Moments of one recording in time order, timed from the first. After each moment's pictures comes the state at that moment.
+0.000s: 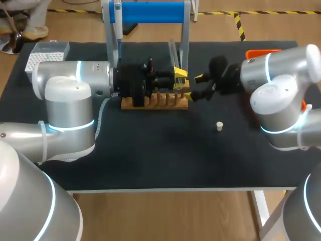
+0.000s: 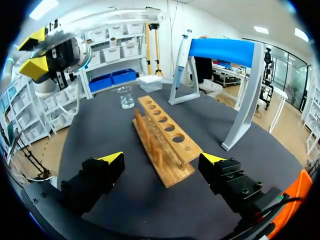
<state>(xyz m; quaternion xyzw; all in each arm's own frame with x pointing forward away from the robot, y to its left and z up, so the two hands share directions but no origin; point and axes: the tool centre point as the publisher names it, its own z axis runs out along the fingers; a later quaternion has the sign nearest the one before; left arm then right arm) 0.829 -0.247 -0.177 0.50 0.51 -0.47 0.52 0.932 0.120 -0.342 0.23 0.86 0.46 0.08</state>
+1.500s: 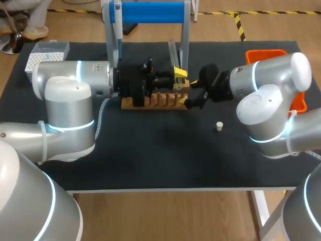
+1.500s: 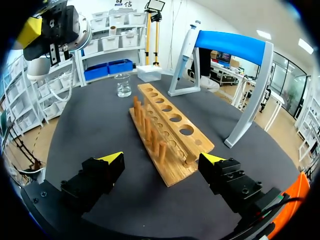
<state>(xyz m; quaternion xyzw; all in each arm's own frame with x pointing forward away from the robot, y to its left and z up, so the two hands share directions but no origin) 0.829 -0.247 -0.177 0.50 0.51 -0.47 0.52 0.928 0.134 -0.366 0.21 0.87 0.43 0.12</state>
